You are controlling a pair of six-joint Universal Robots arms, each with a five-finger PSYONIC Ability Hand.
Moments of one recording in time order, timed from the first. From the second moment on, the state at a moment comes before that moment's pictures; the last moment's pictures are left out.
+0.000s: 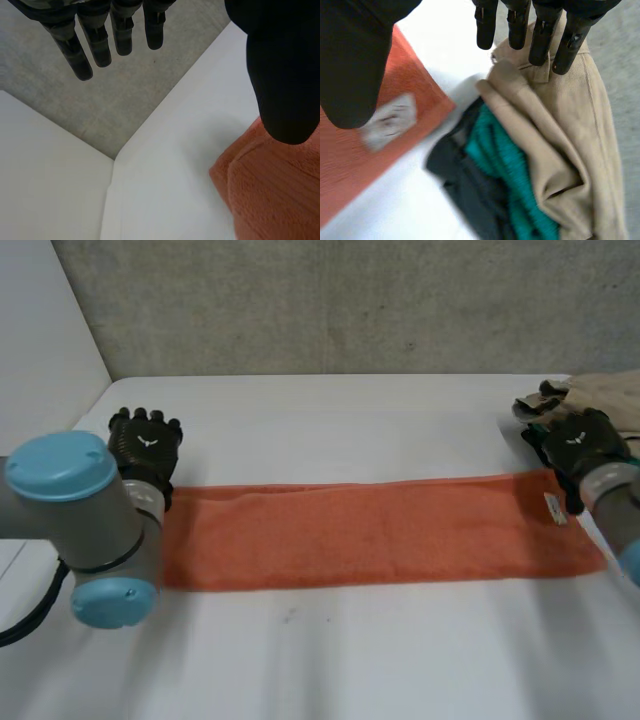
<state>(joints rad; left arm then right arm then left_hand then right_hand) 4.32 -2.05 -1.57 3.55 -1.86 3.73 1.66 -1.04 1.45 -0.16 1.50 2.28 0.19 0.20 0.21 0.20 0.05 0.20 0.22 0.22 0.23 0.07</state>
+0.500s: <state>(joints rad) 4.32 -2.00 -1.73 3.63 -1.83 3.73 1.44 -1.03 1.66 -0.10 1.23 2.30 0.19 0.20 0.21 0.20 0.05 0.69 0.83 0.82 0.82 0.62</state>
